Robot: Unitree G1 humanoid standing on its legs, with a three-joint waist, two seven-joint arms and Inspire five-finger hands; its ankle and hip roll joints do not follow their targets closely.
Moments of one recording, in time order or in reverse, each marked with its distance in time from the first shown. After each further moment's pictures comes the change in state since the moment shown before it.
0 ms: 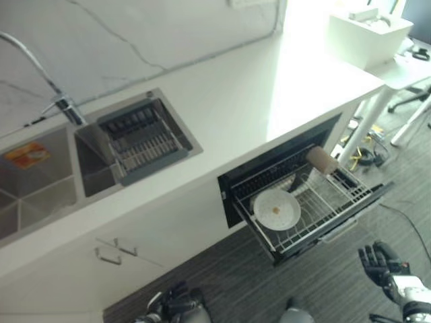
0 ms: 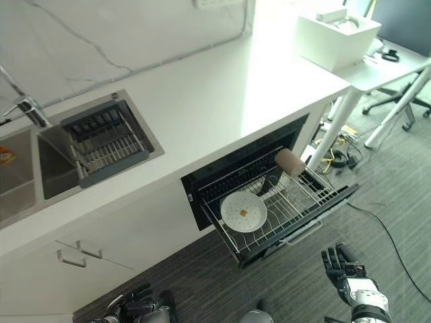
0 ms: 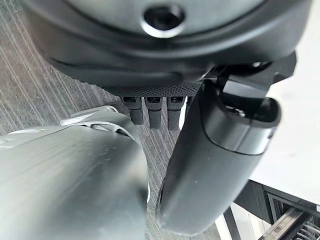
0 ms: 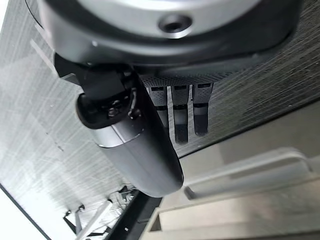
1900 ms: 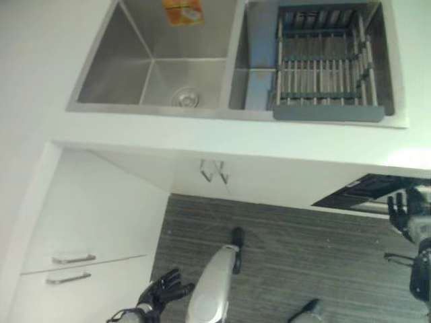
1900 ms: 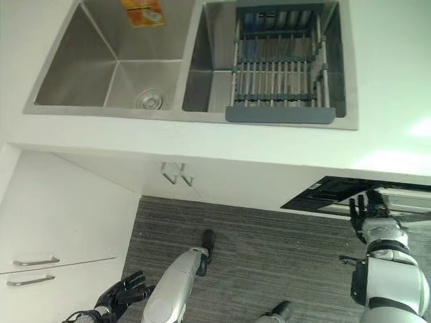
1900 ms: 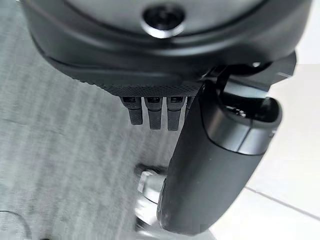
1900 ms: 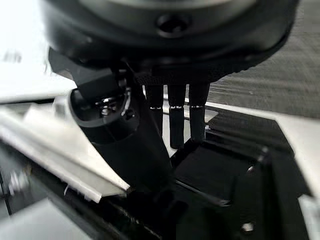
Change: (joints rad) left arm -0.037 0.074 0.008 -0.095 -0.117 -0.025 -0.020; right arm -0.486 -0.165 0.203 0.226 -0.251 -0.071 0.059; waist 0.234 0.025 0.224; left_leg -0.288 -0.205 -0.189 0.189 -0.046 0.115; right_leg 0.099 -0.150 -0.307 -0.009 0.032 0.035
